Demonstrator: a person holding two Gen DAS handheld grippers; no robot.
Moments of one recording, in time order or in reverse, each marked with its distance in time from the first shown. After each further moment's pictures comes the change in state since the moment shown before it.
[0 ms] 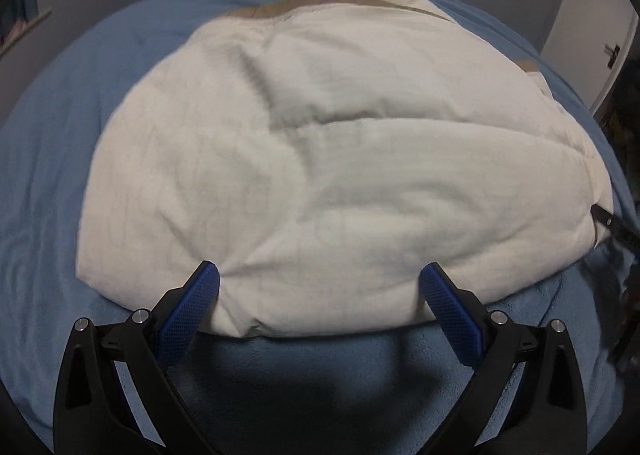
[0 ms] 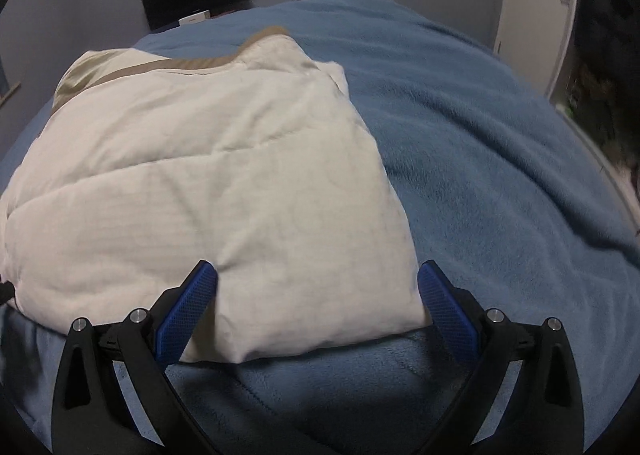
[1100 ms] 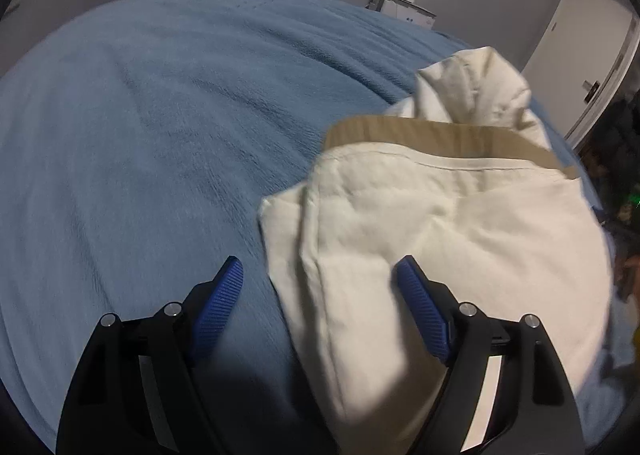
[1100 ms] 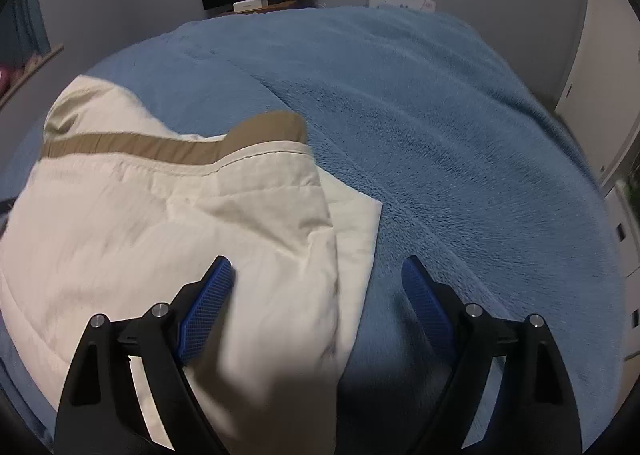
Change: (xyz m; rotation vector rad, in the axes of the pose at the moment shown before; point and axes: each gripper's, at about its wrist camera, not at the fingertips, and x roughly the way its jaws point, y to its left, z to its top) left arm 0.082 0.161 0.168 0.012 -0.056 -0.195; right arm 0.089 -0.018 0.159 -0.184 0.053 0.194
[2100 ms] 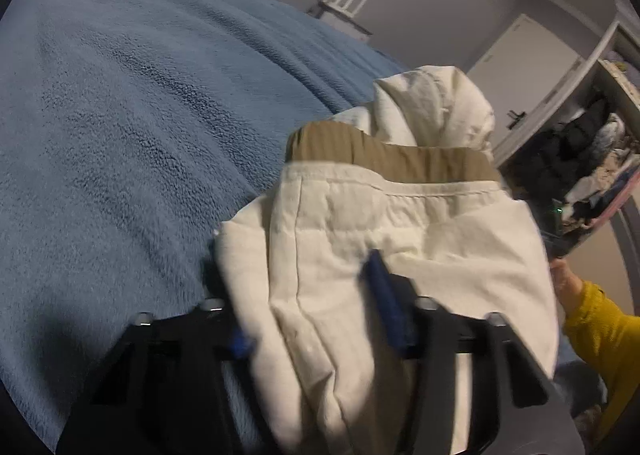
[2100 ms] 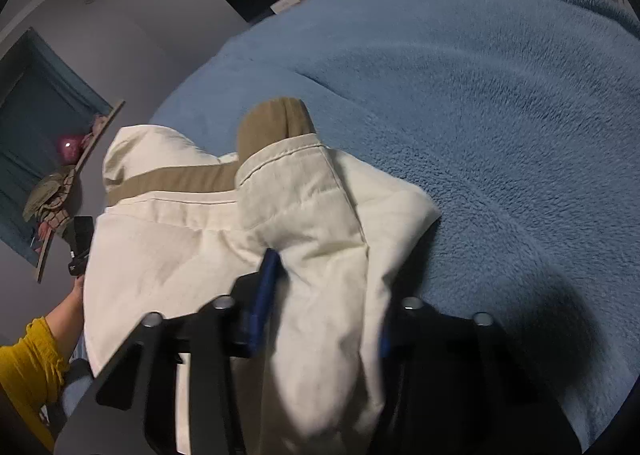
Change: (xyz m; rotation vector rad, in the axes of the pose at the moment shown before) left arm 0.044 0.019 -0.006 -0.049 -0.038 -0.411; right arm 0.030 -0.044 0.000 0.158 0.033 0.455
